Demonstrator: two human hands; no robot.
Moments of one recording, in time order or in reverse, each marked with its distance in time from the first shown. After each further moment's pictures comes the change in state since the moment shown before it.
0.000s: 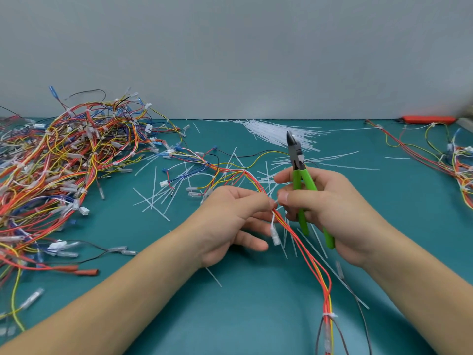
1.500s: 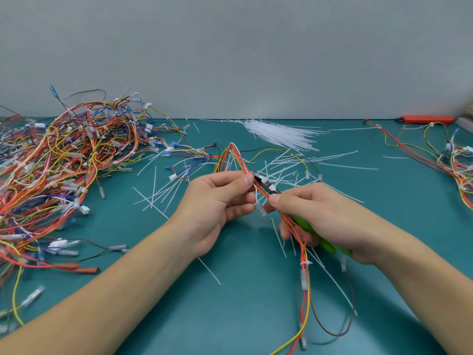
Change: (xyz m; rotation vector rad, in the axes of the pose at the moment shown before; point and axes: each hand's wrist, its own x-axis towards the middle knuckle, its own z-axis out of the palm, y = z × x) left_hand 0.011 -0.005 -0.020 -0.276 0.167 0.171; right_hand -0.005 -0.005 -0.004 -0.321 -0.256 0.139
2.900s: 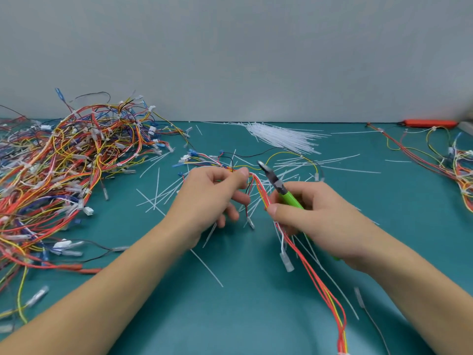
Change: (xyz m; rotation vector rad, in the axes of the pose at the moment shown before) left_hand 0.003 0.014 -0.008 0.570 0.131 0.079; right_hand 0.000 0.002 0.009 -0.007 0.063 -0.243
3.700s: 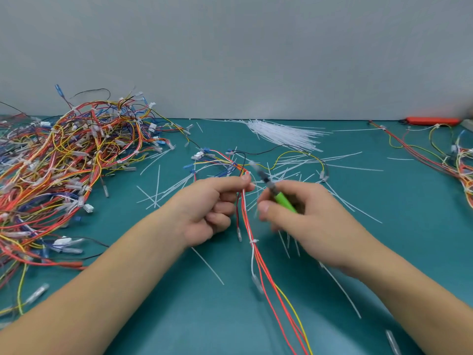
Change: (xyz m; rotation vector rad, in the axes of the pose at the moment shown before) left_hand 0.003 0.003 -0.003 -0.440 -0.250 -0.396; right_hand 0.000 0.004 0.016 -0.121 0.096 -0.095
